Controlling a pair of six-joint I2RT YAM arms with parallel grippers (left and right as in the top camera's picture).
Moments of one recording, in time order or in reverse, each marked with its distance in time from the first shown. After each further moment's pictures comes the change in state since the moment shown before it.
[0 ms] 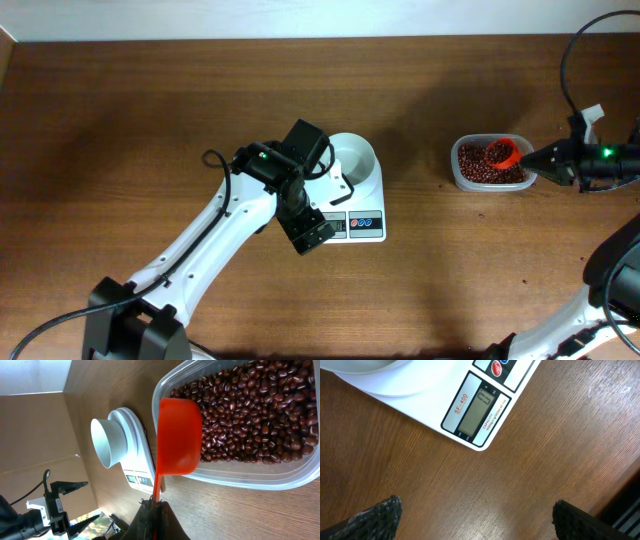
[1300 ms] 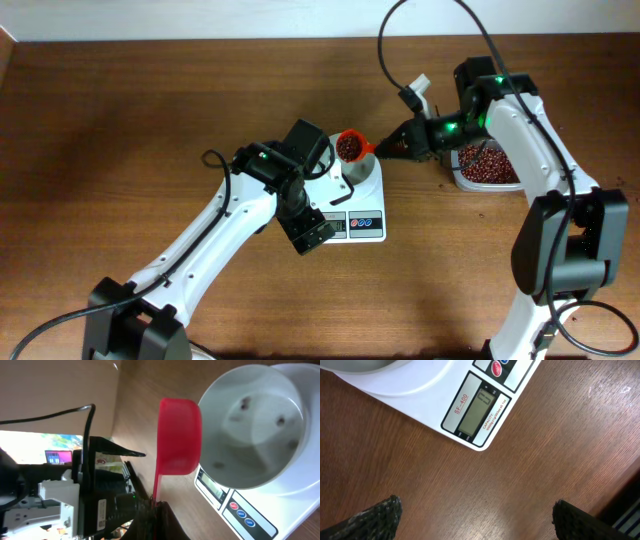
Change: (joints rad) left arm 0.000 0.000 0.000 0.000 0.000 0.000; right arm 0.668 0.000 0.001 0.248 -0.220 0.091
